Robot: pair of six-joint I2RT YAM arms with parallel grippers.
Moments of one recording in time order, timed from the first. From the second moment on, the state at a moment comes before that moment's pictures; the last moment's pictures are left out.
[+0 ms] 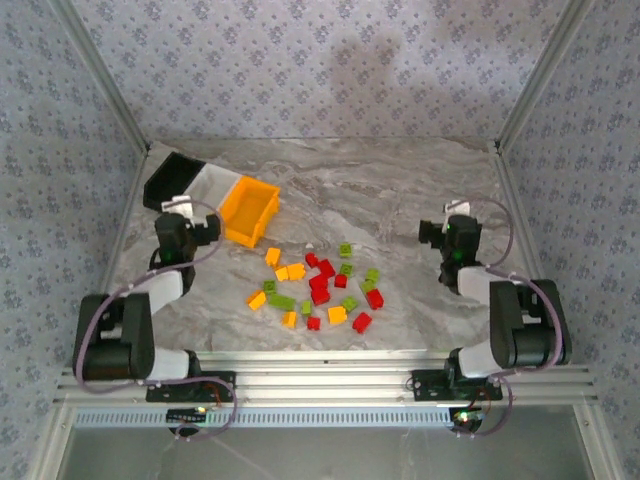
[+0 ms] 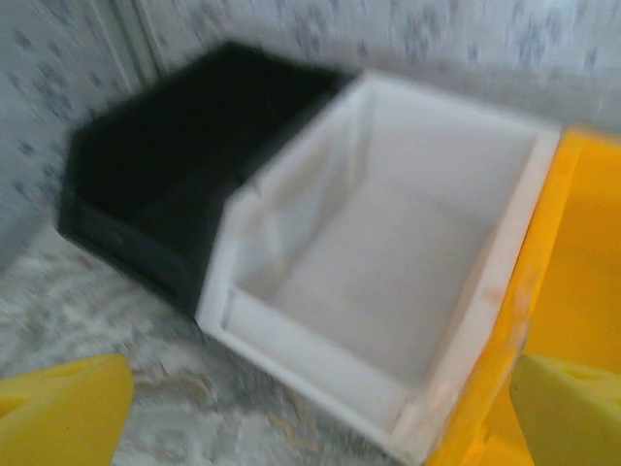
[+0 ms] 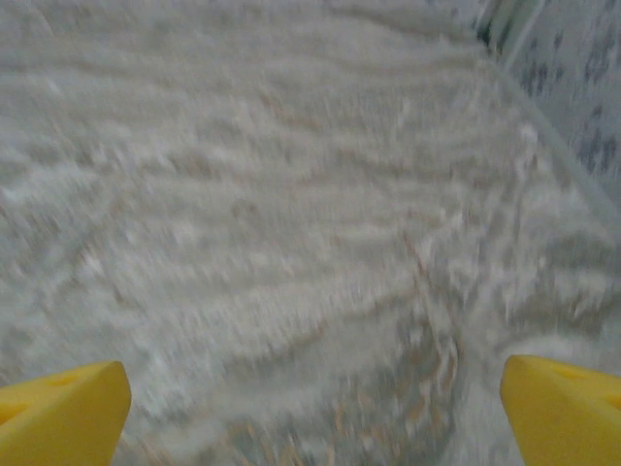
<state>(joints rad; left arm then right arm) 0.01 1.32 0.50 0.47 -0.13 -0.06 0.05 1.41 0.53 0.44 0.21 0.00</state>
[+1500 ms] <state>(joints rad) 0.00 0.89 0.65 -0.18 -0.02 -0.83 0.73 2.13 1.68 -0.29 0.15 0.84</state>
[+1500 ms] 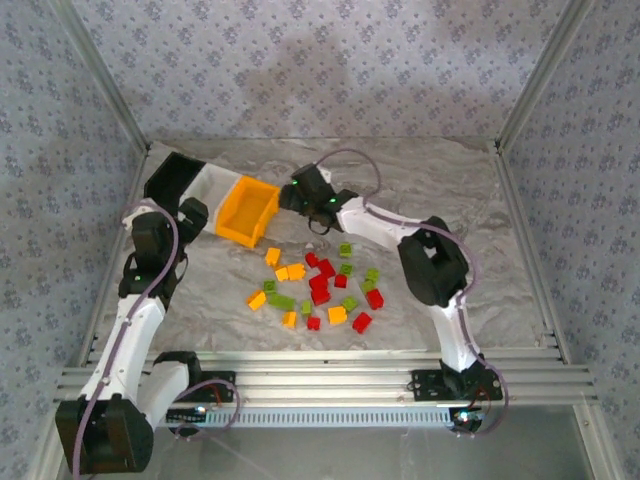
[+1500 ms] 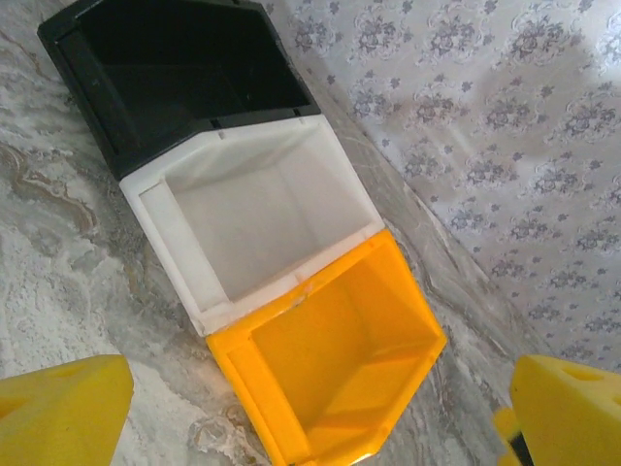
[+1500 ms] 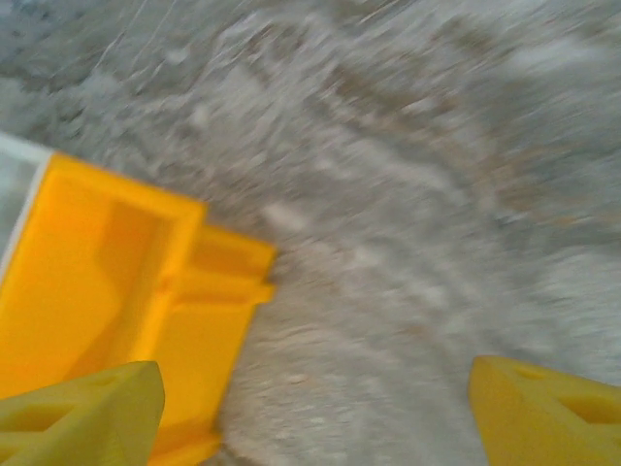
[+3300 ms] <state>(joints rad) -0.11 0.93 0.68 -0.25 0.04 -0.84 0.30 2.18 1.81 -0.78 -0.03 0.44</state>
